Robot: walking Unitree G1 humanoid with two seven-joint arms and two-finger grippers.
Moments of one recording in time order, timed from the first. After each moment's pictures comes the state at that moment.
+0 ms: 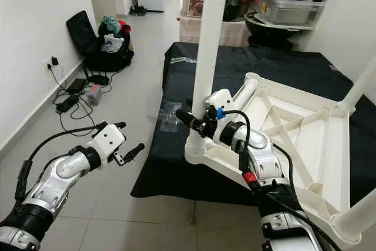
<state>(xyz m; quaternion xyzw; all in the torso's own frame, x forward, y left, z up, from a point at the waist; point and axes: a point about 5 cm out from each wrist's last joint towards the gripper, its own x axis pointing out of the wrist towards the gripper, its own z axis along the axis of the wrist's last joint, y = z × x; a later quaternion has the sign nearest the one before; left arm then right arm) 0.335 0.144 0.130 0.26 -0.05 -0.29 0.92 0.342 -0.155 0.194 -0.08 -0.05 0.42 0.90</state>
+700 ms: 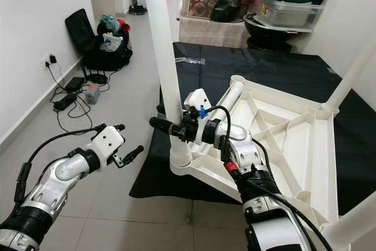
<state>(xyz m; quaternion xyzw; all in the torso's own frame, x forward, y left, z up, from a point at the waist) 0.330 0.148 0.120 0.26 -0.03 -0.29 0.92 0.353 -0.127 0.191 -0.03 -0.05 0.52 0.85</state>
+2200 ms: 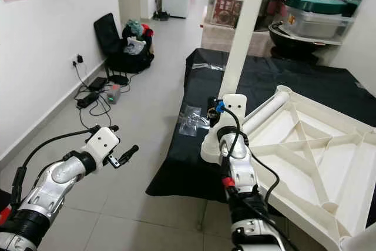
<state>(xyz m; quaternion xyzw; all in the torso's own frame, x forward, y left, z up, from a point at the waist) 0.332 0.154 0.119 0.25 -0.03 -0.26 0.93 0.357 -0.171 0.166 0.01 -0.04 -0.05 1.00</state>
